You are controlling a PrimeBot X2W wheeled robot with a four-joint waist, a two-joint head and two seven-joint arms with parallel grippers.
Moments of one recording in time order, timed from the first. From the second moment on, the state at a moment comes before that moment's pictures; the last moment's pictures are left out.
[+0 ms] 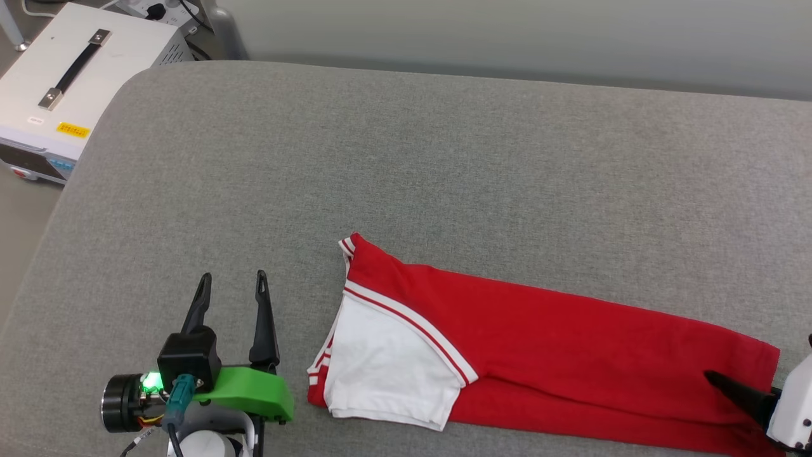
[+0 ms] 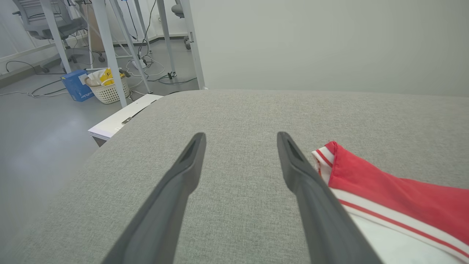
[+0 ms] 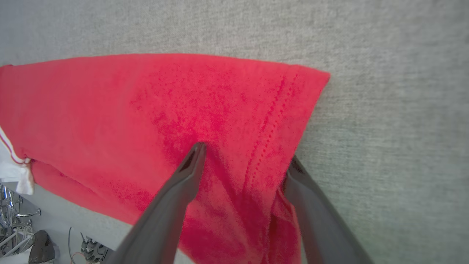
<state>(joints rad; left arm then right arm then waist) -0.07 0.29 -0.31 0.07 -0.33 0.30 -0.26 -0.06 -0.63 0.20 0.27 1.07 0.13 0.54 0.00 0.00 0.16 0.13</state>
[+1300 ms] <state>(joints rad) 0.05 0.10 -0.09 0.04 -0.06 0.09 -0.26 -0.04 -0.83 0.23 0.28 1.11 0.13 0.47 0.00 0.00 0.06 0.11</state>
